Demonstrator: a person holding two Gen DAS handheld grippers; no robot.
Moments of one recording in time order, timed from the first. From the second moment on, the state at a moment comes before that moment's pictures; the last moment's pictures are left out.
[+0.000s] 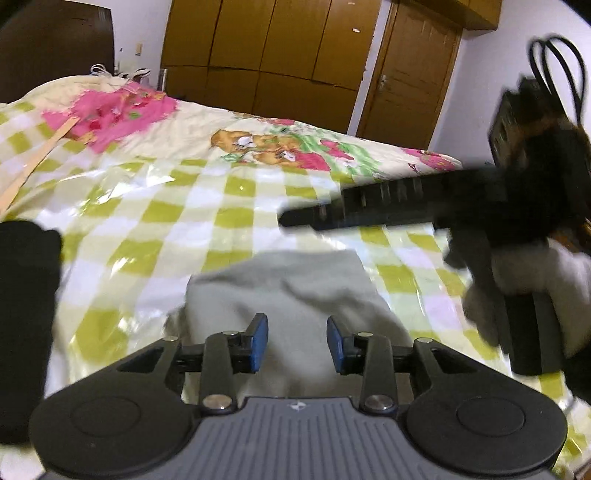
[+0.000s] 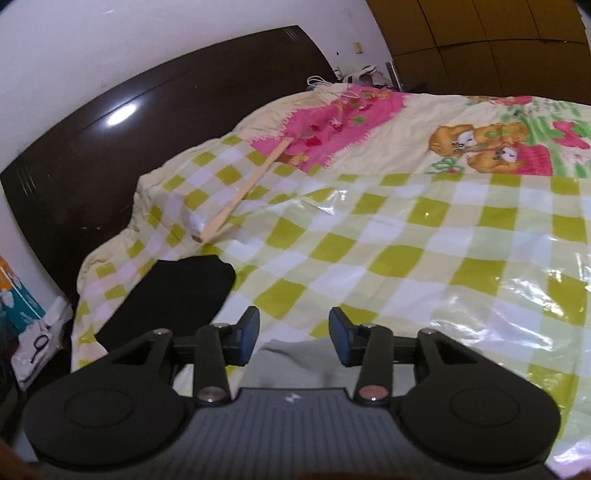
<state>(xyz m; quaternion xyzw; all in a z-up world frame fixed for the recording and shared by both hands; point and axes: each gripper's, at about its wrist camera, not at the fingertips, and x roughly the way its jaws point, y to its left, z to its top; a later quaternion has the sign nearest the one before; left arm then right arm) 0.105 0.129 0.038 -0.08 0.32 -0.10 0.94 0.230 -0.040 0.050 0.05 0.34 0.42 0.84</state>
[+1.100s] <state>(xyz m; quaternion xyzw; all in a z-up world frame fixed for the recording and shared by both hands) 0.090 0.155 -0.017 -0.11 0.41 -0.04 0.91 0.175 -0.140 -0.046 0.20 0.48 0.34 0.79</state>
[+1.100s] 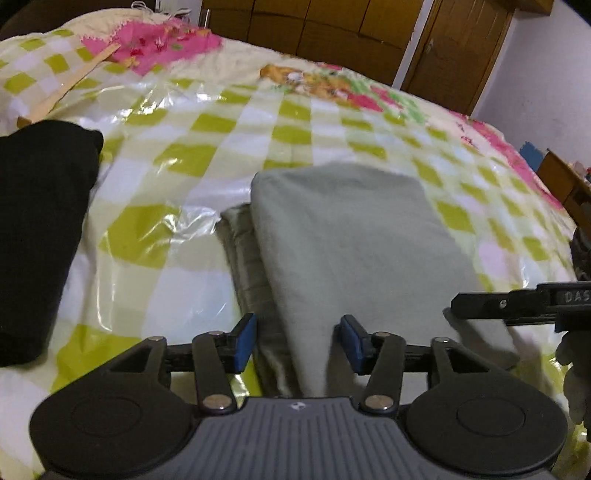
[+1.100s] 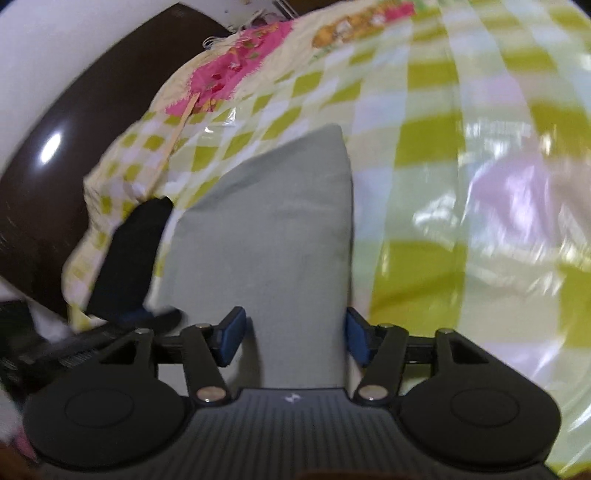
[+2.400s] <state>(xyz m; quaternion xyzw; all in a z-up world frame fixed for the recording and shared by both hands) 0.089 -0.017 0.011 0.03 0.44 -0.15 0.88 0.092 -0.280 0.009 0.12 0.43 0.16 0.88</state>
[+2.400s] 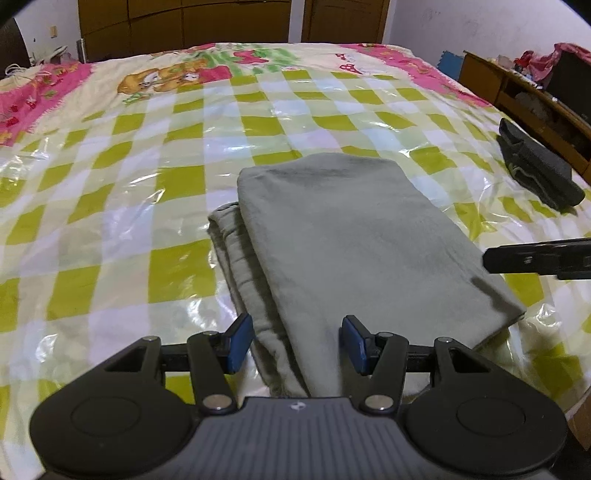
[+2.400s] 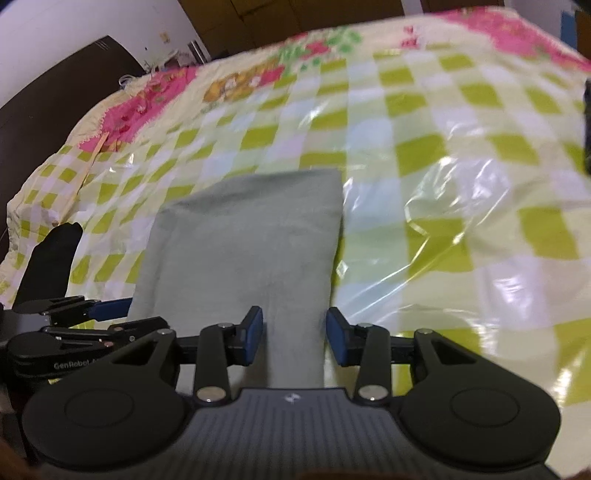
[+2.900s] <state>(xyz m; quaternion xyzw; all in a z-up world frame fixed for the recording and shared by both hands) 0.049 -0.028 0.034 0.05 0.41 -0.10 0.90 0.044 -0.246 0.016 0.16 0.41 0.21 0.87</state>
